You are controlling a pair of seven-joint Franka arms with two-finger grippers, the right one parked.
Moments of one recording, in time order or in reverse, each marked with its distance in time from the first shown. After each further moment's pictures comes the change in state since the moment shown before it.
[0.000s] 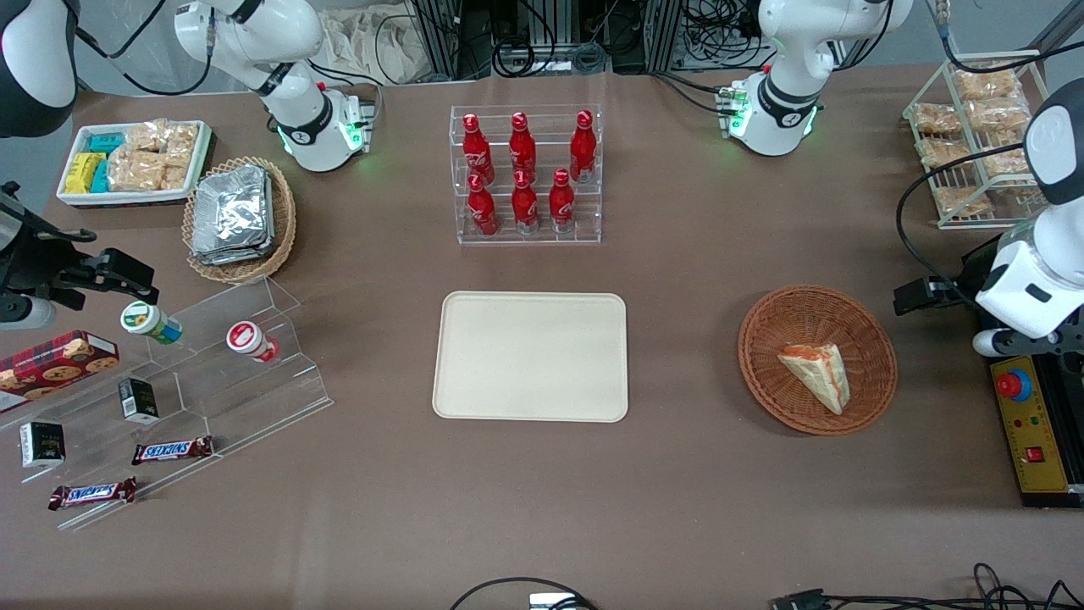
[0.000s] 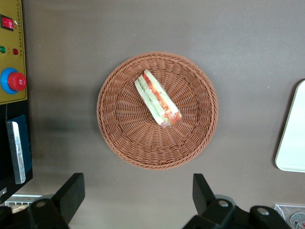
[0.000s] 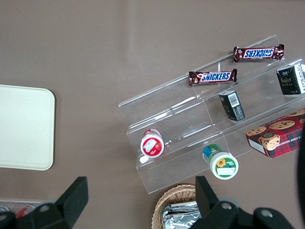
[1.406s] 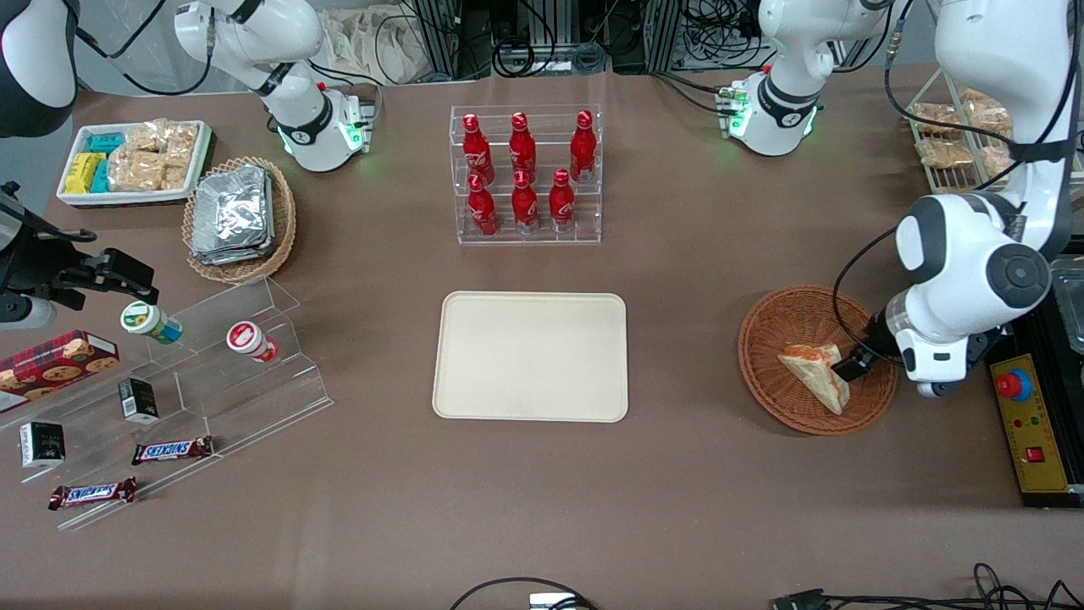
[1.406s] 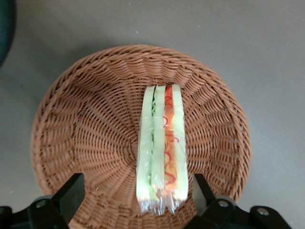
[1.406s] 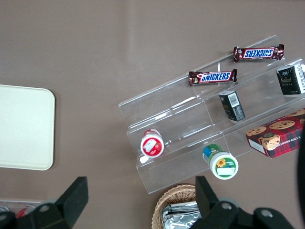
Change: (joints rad) arm 0.002 0.111 0.001 -0.450 -0.043 0.641 -0.694
